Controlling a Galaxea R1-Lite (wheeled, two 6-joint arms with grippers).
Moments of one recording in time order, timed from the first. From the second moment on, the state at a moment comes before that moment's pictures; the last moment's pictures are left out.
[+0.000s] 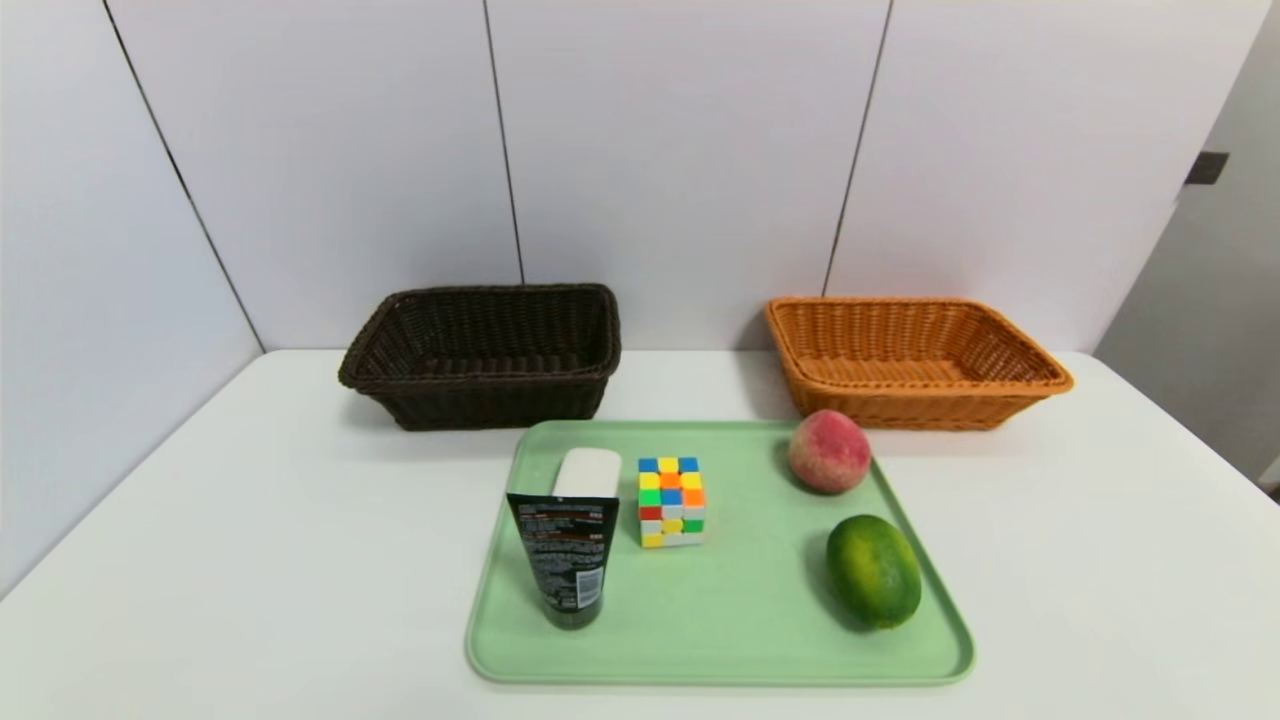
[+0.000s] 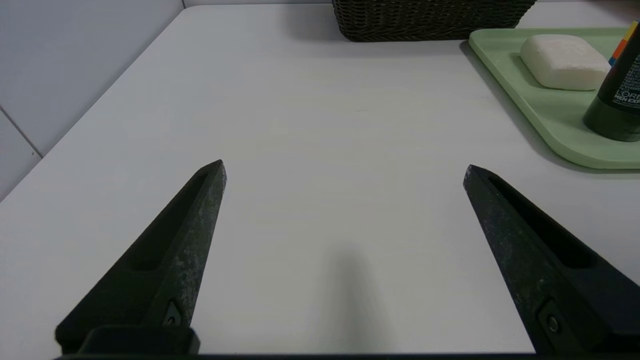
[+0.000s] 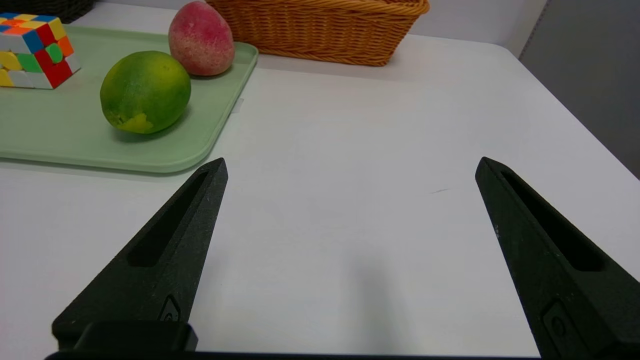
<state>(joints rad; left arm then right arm) 0.00 0.00 0.00 0.00 0.00 -0.01 -0.01 0.00 0.00 0.00 0.03 -0.09</state>
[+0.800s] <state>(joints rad) 0.00 0.00 -0.01 0.00 -0.01 -0.01 -0.01 0.00 -0.01 -0.03 0.04 -0.09</state>
